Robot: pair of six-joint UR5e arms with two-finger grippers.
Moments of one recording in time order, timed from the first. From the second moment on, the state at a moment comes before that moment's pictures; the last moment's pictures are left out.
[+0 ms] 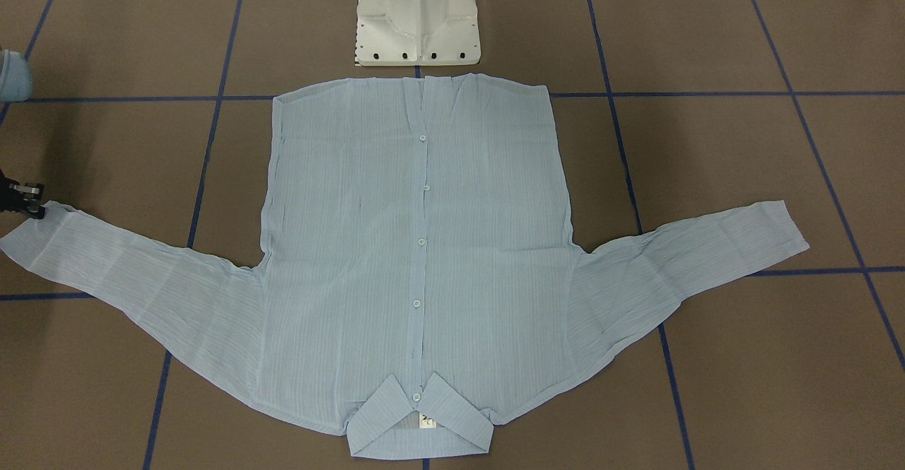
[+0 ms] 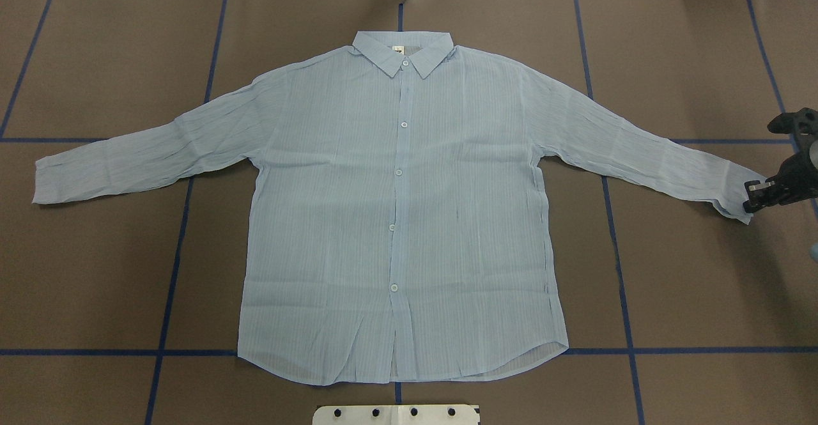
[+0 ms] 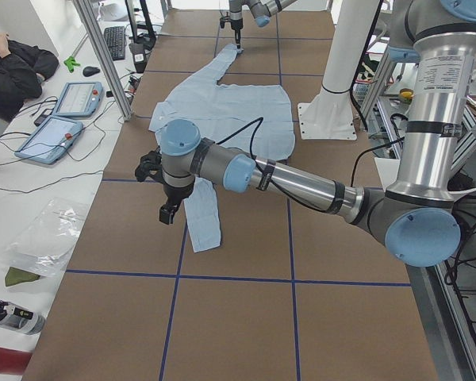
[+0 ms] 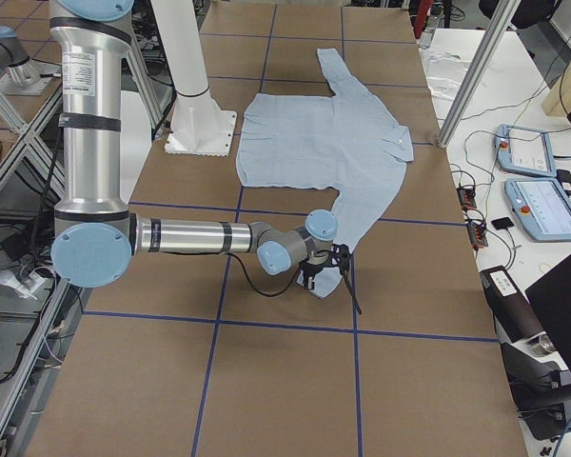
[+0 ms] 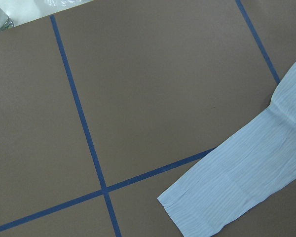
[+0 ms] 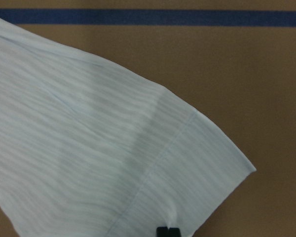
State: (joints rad) left arm -1.53 -1.66 -1.78 -1.64 -2.38 0.05; right arm 1.07 -1.62 1.51 -1.08 2.27 0.61
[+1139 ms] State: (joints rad) left arm -1.53 -1.66 -1.77 -1.64 -2.38 0.05; right arm 1.10 -1.36 1.81 -1.21 2.37 0.65
